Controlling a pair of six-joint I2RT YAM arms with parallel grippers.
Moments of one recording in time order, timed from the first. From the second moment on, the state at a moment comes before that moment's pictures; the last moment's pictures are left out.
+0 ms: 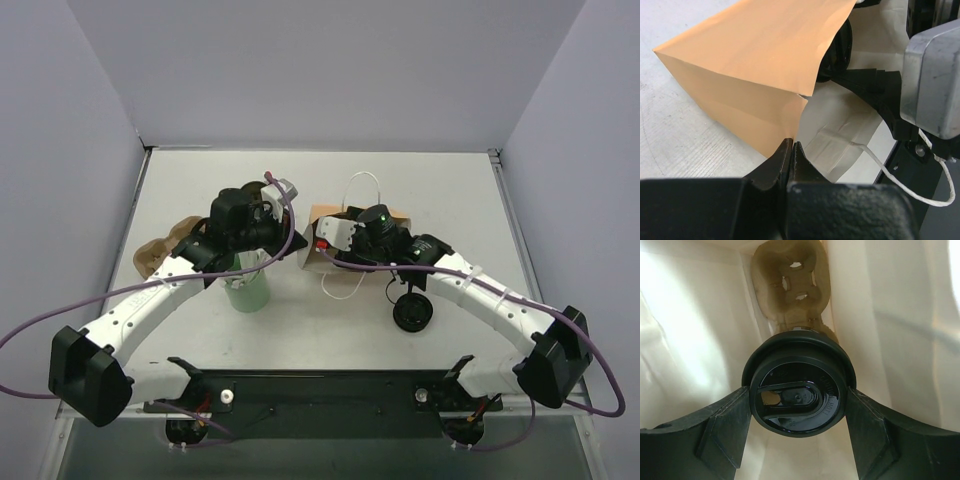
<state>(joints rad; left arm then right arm) -0.56 1.25 1.02 -0.21 0.45 -0.18 0.76 1.31 1.06 -0.44 0.20 -0.80</state>
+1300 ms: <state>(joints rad) -0.55 1.22 0.90 0.04 0.48 -0.29 0.69 1.39 1.13 -0.50 0.14 -1.11</state>
